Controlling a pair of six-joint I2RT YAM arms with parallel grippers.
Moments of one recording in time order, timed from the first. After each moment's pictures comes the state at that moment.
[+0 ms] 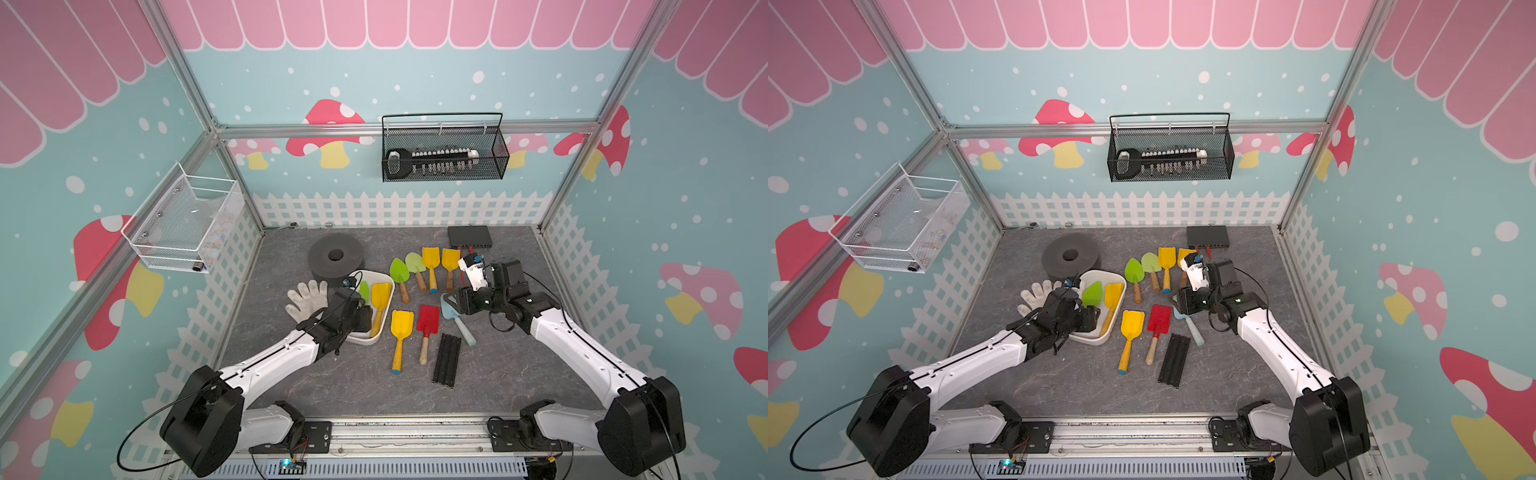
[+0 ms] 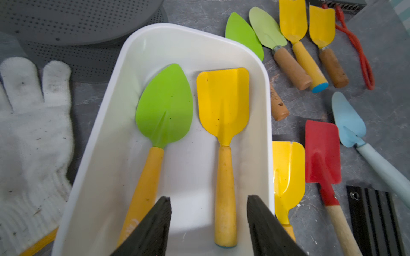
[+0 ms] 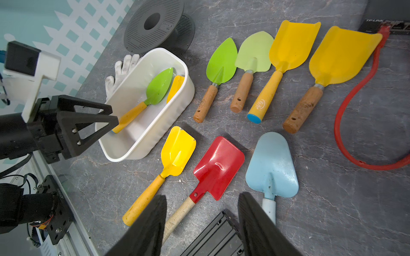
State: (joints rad) left arm -0.55 1.28 0.69 -0.20 -0.14 -0.42; right arm 0.34 1.24 0.92 -0.42 -0.42 0.12
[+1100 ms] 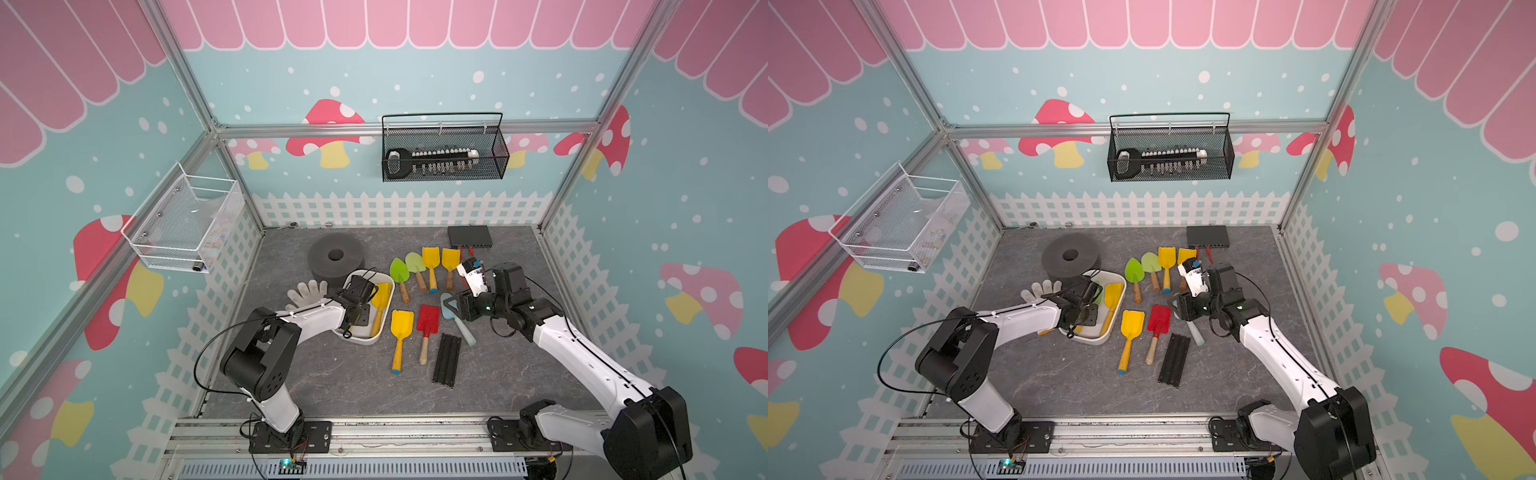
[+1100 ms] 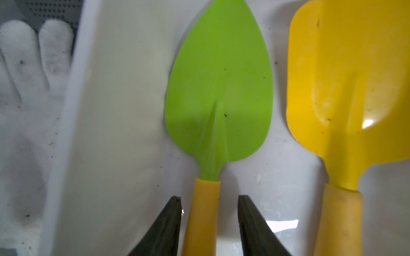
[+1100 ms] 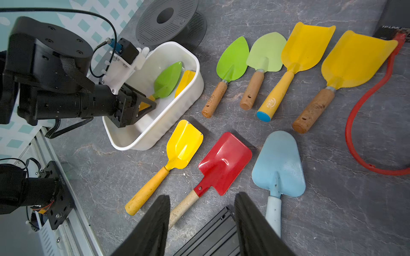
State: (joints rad) left arm -0.48 1.70 0.92 -0.37 -0.26 -0.34; right arm 0.35 1.19 0.87 -0.41 -0.44 0.08
